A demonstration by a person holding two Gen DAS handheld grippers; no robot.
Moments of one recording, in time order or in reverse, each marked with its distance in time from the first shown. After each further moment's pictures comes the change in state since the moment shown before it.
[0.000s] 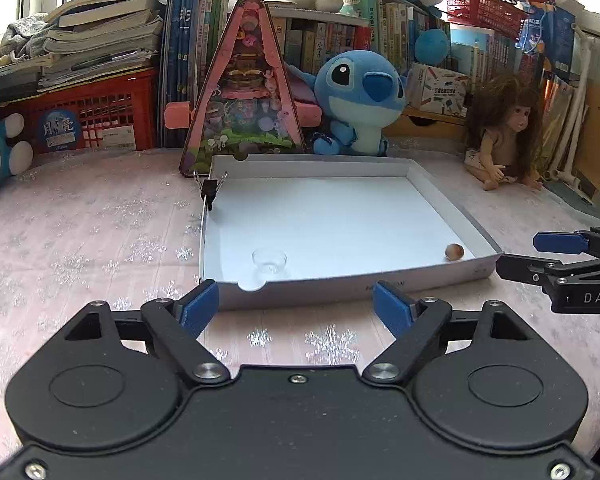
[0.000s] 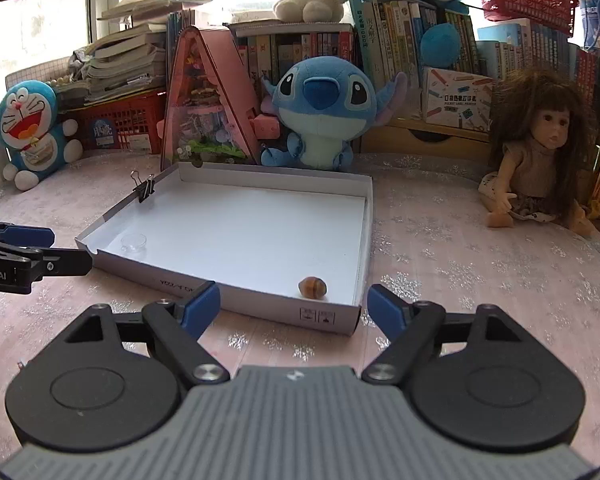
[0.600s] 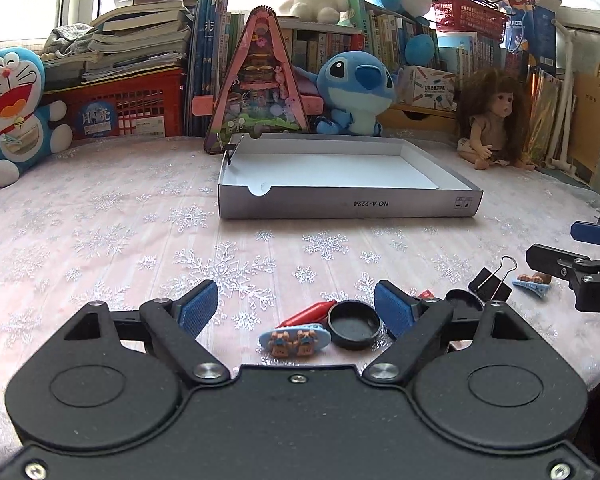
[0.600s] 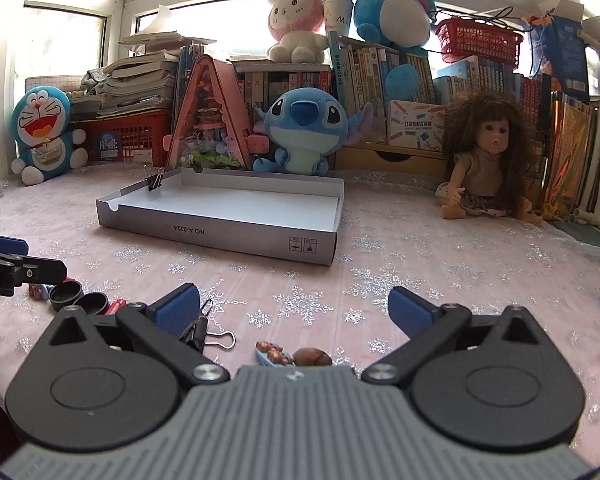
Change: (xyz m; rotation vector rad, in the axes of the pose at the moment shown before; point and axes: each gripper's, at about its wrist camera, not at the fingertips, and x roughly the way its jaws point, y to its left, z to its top) left arm -0.058 -0.018 -0.109 0.007 -0.108 0.065; right arm -0.063 0.016 -0.102 -0.034 -0.201 -0.101
